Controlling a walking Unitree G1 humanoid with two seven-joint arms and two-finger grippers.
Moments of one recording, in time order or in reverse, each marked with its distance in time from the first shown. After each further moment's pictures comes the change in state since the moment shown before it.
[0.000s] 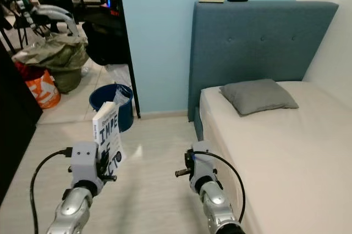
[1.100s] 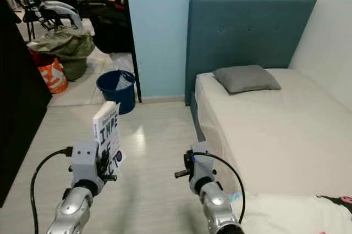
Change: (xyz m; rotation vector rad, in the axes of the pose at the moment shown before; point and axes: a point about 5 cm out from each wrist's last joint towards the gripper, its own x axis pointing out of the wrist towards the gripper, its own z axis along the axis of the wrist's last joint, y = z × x) left arm -0.002 0.007 -0.002 0.005 0.010 0.025; right arm -0.001 0.003 -0.003 0.004 0.006 0.011
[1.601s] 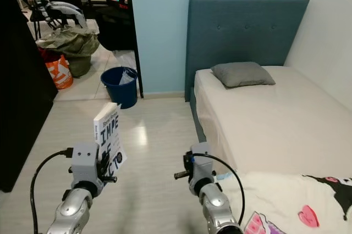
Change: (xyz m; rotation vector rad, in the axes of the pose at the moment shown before) left arm -0.001 0.002 -0.001 0.008 0.005 -0.002; right arm 0.000 0.001 0.000 0.000 -0.002 0.002
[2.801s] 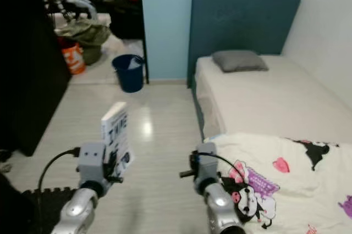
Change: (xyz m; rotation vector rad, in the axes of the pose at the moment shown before) left arm -0.002 0.000 0.001 0.002 0.001 0.002; right arm 0.003 0.008 0.002 0.015 -0.007 0.017
